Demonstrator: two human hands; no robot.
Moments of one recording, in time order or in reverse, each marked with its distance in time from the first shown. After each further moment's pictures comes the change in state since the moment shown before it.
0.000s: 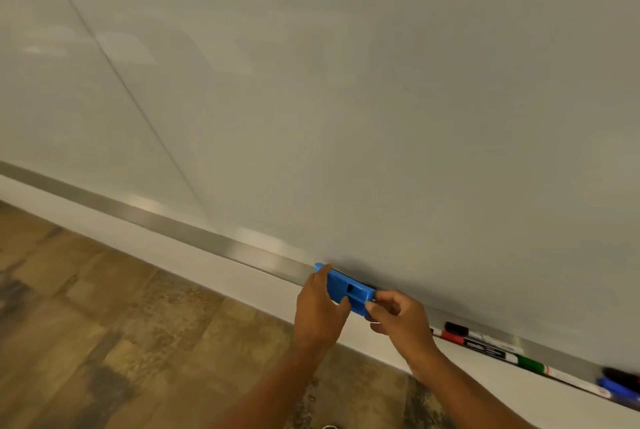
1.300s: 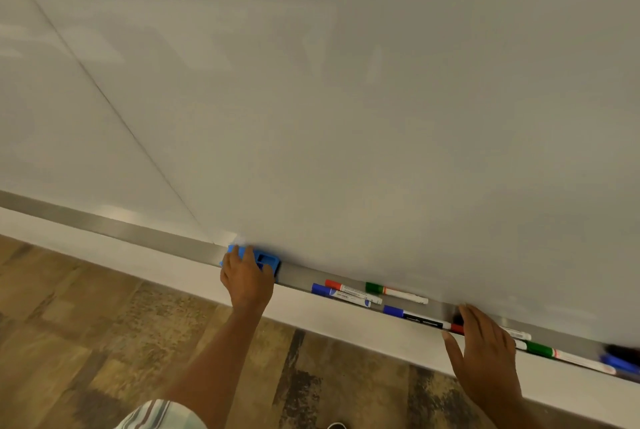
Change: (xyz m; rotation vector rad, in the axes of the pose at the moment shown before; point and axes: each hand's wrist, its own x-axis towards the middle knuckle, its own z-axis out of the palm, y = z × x) left_hand 0.119 -0.097 -0.087 0.311 0.178 -0.116; right_hand -0.010 0.096 -0.083 -1.111 0.343 -0.111
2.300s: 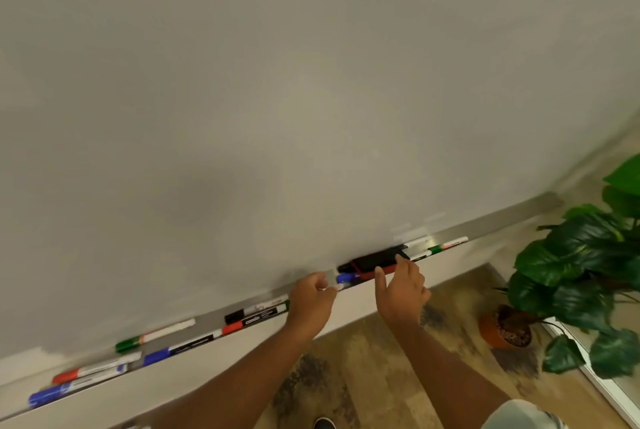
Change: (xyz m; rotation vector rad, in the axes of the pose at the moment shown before) left_hand -0.338 0.346 0.186 -0.407 -0.993 0.366; right_hand -0.040 0.237 -0.117 0.198 0.288 0.835
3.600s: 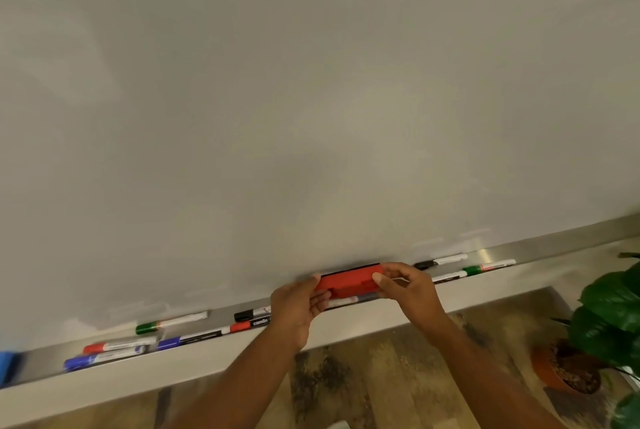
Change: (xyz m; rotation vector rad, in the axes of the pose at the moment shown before) left_hand 0.026 0.000 -0.008 -0.883 0.216 -0.332; right_hand 0.049 -0.001 -0.030 0.934 -0.548 -0.247
